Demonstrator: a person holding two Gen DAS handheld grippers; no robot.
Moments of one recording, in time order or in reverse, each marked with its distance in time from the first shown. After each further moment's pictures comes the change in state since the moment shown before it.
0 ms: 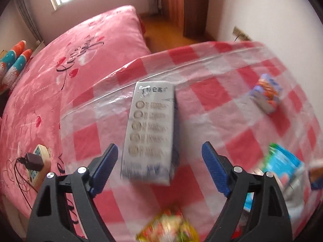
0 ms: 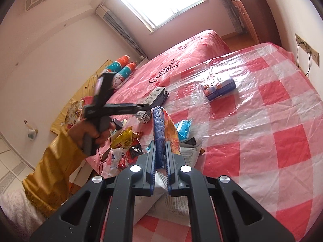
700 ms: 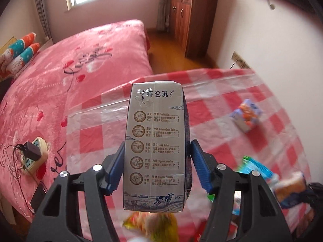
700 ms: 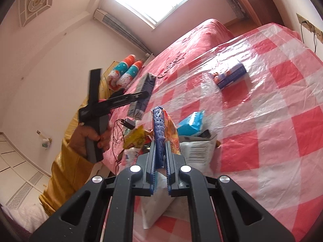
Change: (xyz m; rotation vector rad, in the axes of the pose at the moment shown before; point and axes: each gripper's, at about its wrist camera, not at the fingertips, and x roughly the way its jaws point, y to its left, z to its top) left arm -0.073 -0.001 -0.028 -0.124 -0.173 -0.060; right arm 0.006 0.006 -0.005 0.103 0.025 0.112
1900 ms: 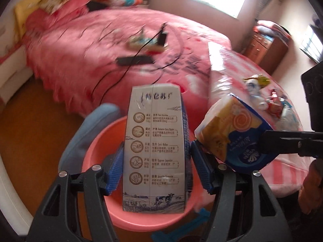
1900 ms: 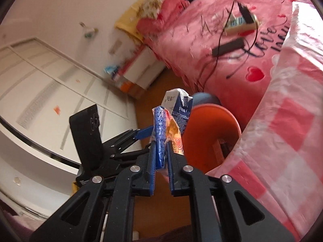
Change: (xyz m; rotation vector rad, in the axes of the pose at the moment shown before) left arm -0.204 0.156 -0.423 -0.630 -0.065 0.215; right arm 0.232 0.282 -0.219 -0.392 0.745 0.266
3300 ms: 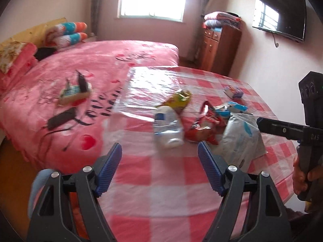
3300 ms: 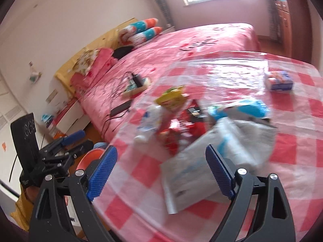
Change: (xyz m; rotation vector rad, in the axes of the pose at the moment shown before) left arm 0.010 -0.234 0.048 0.333 -0.153 -0.178; right arm -0.267 -0.140 -0.070 0.116 -0.453 -0.503
